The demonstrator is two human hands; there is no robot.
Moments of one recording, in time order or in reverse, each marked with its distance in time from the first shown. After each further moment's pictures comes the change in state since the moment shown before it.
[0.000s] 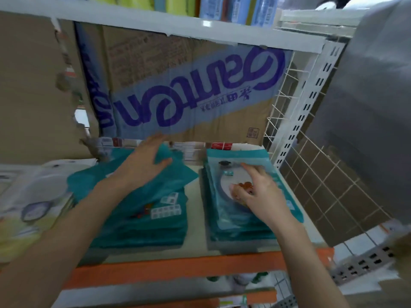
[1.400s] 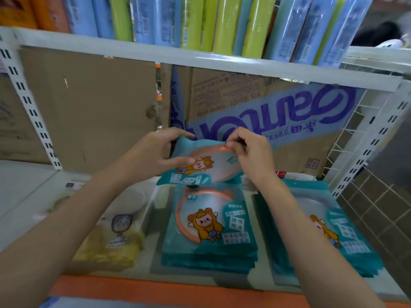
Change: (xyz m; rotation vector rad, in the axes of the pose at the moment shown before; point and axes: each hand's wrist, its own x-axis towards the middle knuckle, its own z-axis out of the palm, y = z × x) left_hand -0.029 -0.067 -0.138 -0.145 0.093 0.290; right_hand 0.107 -0.166 0.040 0.243 0.267 -0.396
